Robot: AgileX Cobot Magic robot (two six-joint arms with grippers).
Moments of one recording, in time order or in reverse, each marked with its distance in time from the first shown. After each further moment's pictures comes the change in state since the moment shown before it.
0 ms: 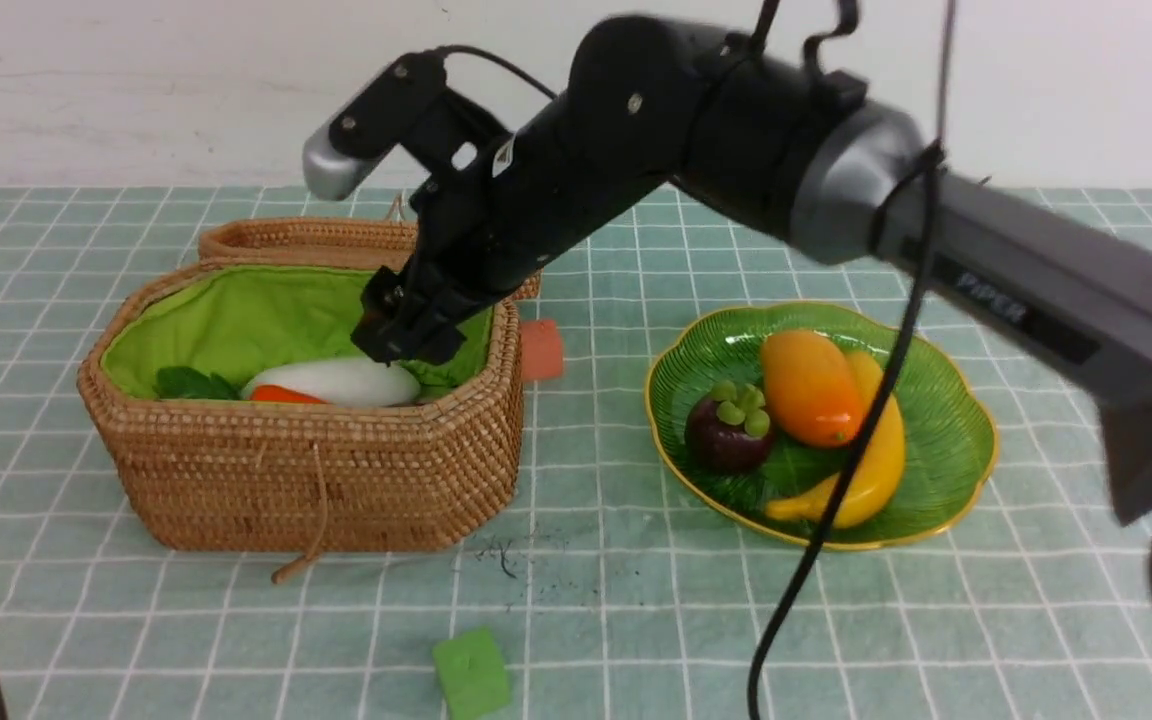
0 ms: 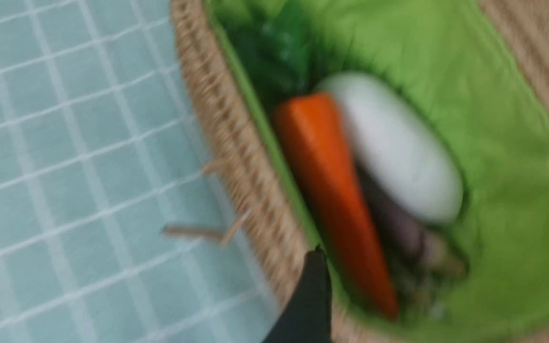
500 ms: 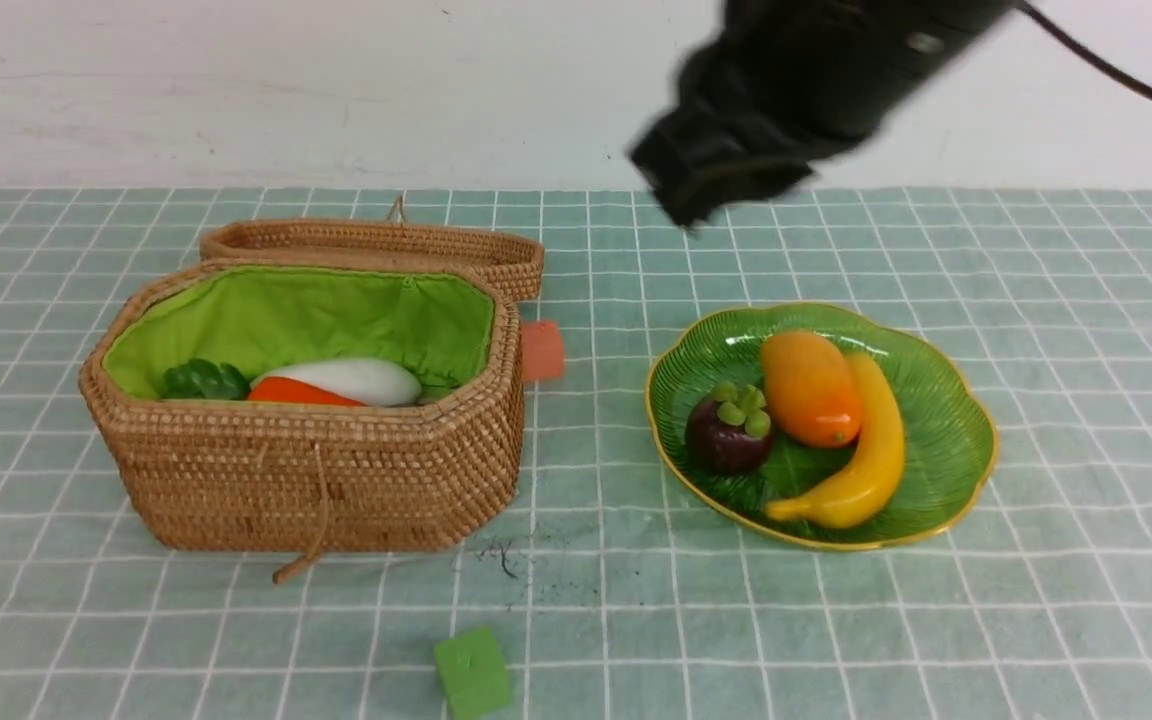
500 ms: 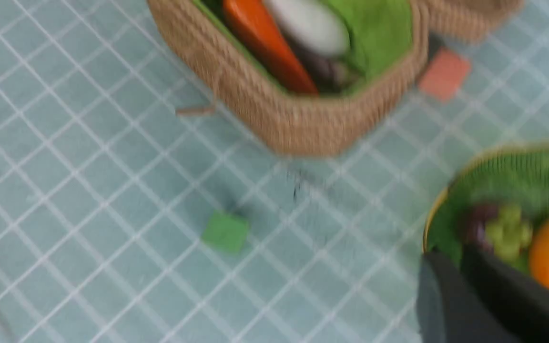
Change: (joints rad) right arm 0.000 -0.553 0.312 -0.244 0.311 0.493; left arm 0.000 -0.396 0.315 -0.363 -0.267 0.149
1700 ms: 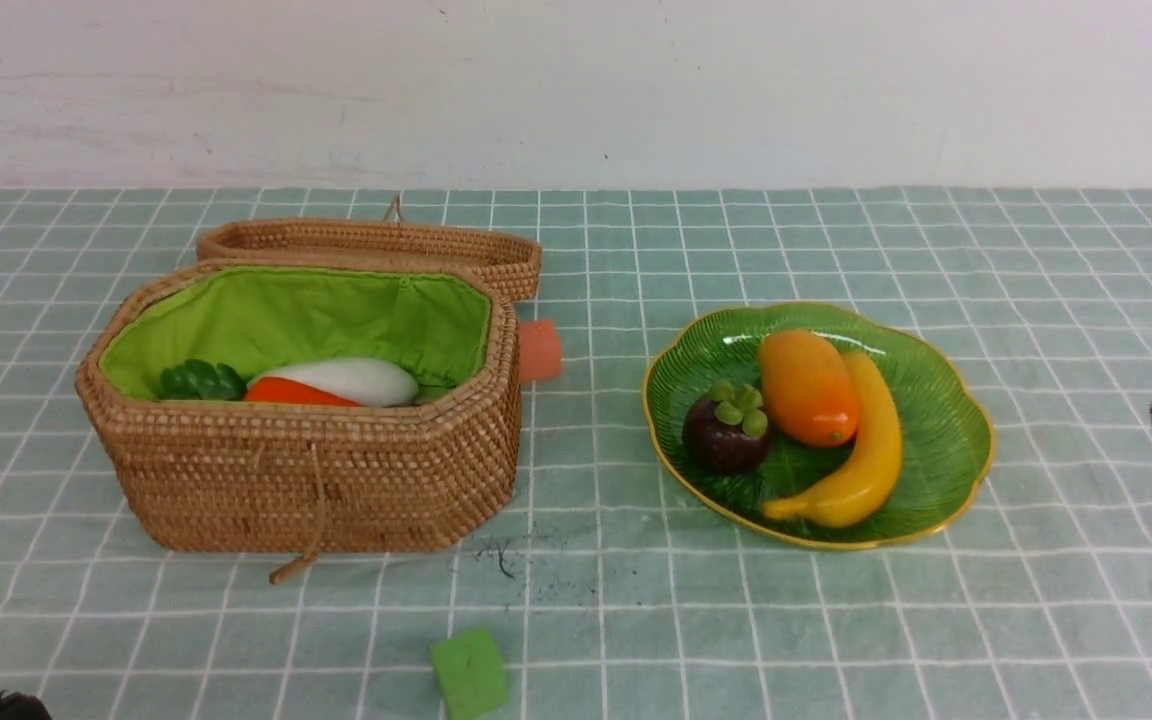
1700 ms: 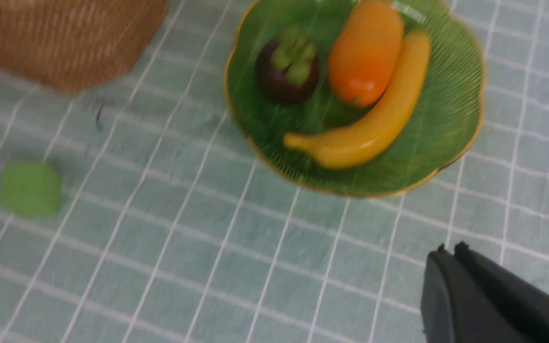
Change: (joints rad) right arm -0.245 -0.754 0.972 -0.225 -0.482 0.284; left arm 0.000 -0.114 0.177 -0.003 0.077 0.005
